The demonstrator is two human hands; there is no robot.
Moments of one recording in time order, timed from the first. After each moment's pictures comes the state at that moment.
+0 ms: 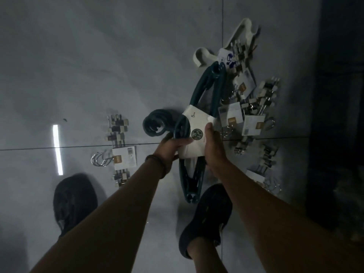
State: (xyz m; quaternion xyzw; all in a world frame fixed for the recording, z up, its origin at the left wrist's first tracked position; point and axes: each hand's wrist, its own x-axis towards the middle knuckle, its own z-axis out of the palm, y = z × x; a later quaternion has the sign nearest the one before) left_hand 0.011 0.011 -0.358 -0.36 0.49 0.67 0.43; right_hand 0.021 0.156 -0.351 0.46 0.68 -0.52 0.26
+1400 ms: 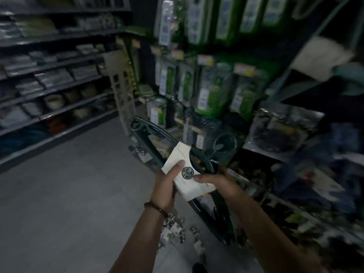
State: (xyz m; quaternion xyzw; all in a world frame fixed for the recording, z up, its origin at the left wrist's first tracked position) left_hand 0.075 0.120 0.618 0.11 0.52 0.75 0.39; right_hand 0.211 0.229 0.651 0.31 0.63 -0.69 -0.14
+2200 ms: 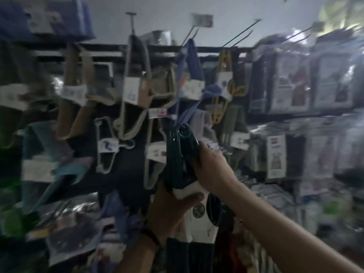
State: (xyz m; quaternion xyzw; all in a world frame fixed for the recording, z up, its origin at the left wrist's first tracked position) left_hand 0.693 0.303 0.840 0.65 0.33 0.53 0.43; right_hand 0.845 0.288 0.928 0.61 0.68 0.05 -0.40
